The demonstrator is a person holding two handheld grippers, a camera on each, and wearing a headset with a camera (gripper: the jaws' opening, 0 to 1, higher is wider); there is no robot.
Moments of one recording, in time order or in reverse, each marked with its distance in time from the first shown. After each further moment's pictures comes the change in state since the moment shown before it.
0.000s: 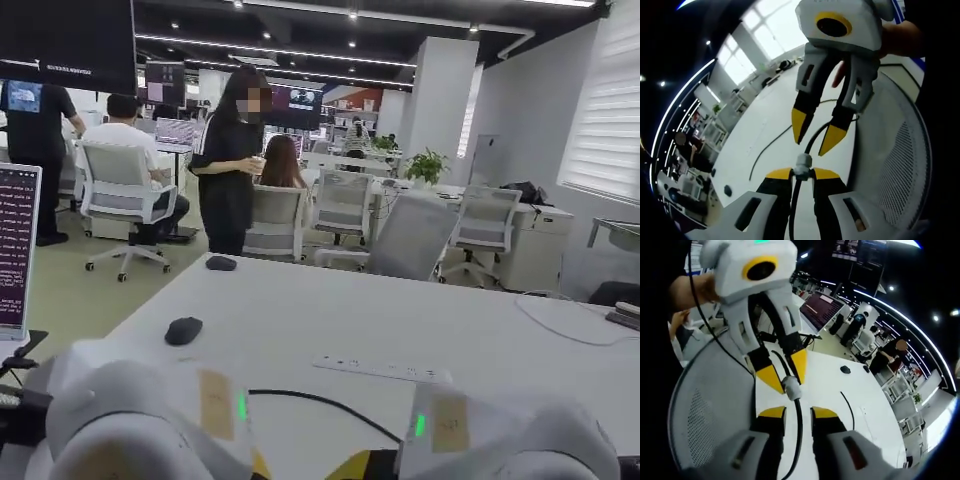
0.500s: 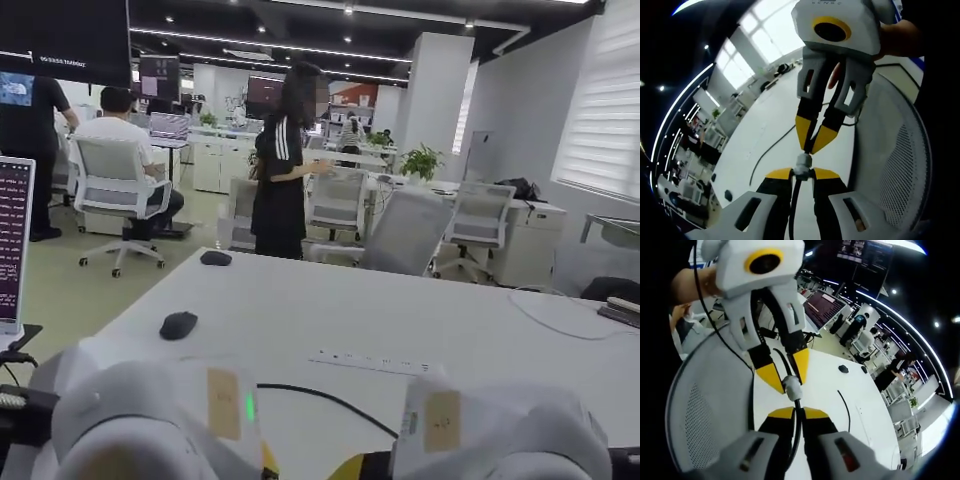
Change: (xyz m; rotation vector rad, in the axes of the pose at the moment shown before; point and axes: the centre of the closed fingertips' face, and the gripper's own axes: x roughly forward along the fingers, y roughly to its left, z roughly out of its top) left arm 0.003 -0.003 0.011 0.020 -0.034 -0.005; right arm -0.008 -0.003 -0.012 -0.032 0.028 -0.021
